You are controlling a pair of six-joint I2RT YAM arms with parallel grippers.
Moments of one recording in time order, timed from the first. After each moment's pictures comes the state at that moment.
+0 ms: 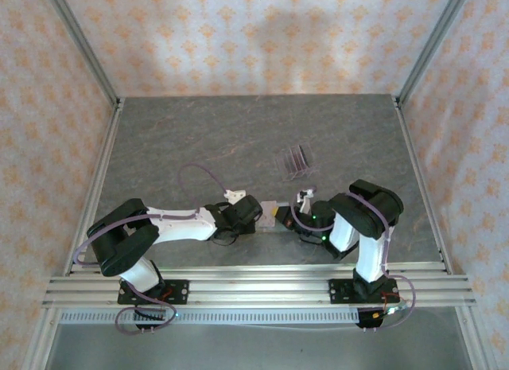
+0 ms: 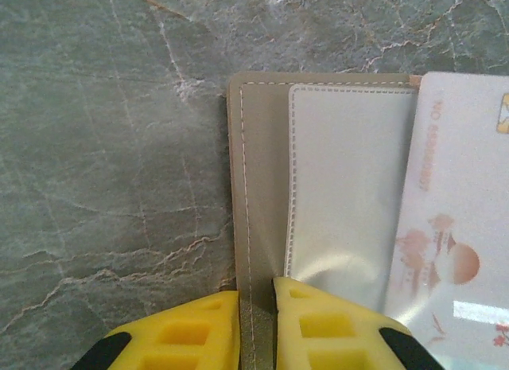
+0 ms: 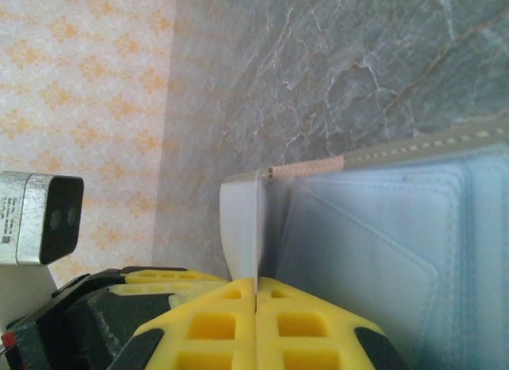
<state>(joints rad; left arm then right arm) -0.92 1.60 0.74 -0.24 -0.23 -0.99 0.62 1.90 0.17 1.40 -0.42 1.14</state>
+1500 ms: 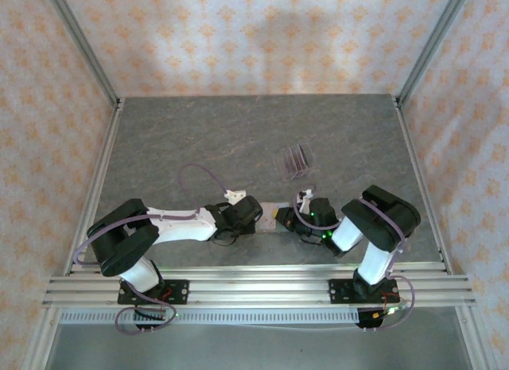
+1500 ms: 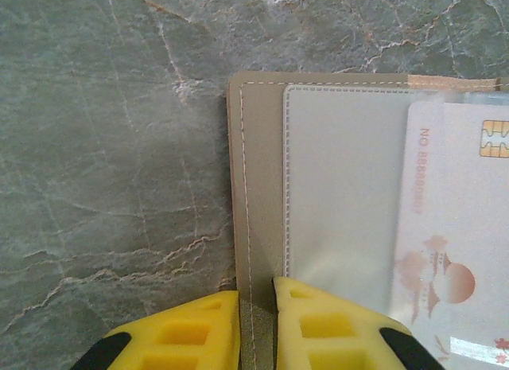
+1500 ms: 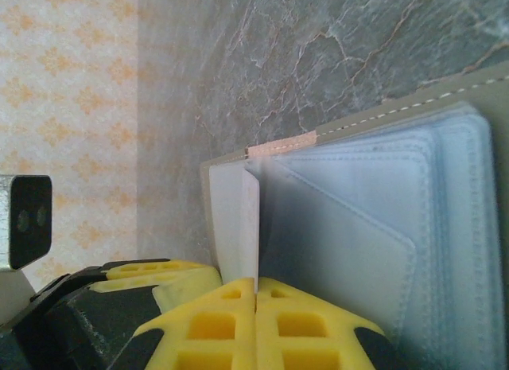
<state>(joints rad) -0.92 1.60 0.74 -0.24 -0.24 -0.98 0.62 1.74 0.20 1.08 -0.43 1.13</state>
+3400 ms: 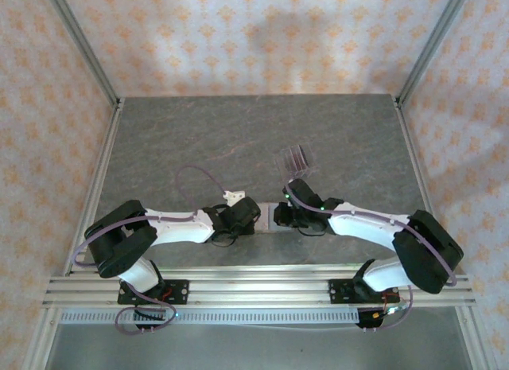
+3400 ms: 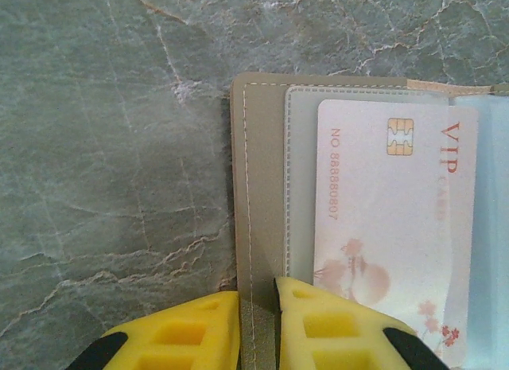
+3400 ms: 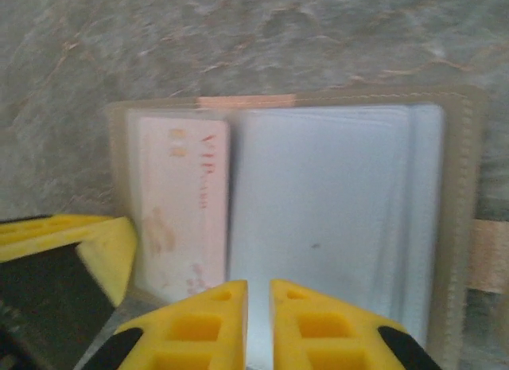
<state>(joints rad) -0.92 1.58 0.70 -0.18 -0.24 -0.98 0.78 1.37 0.65 -0.23 -0.11 0.81</state>
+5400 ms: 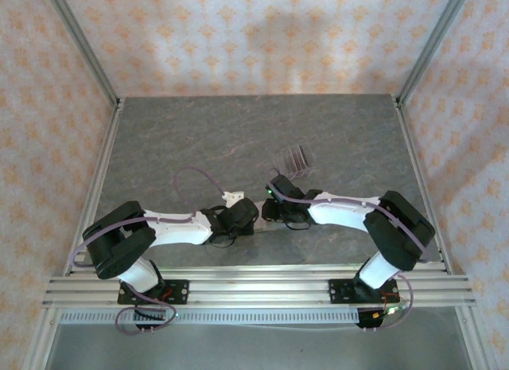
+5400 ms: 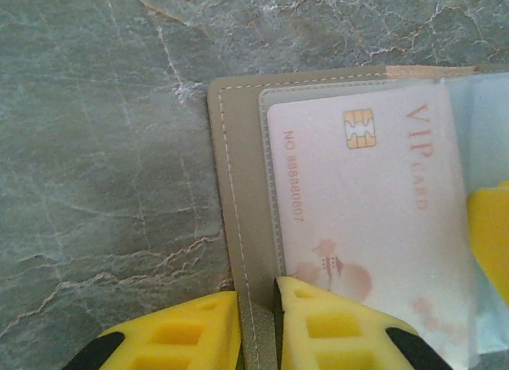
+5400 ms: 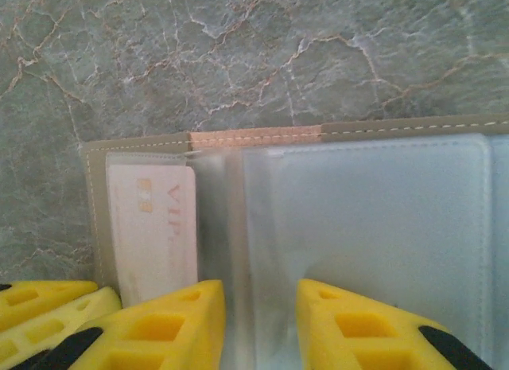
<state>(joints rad) -0.92 1.57 0.67 -0.14 -0.24 -0.98 0.82 1.58 0.80 -0.27 -0.05 0.81</state>
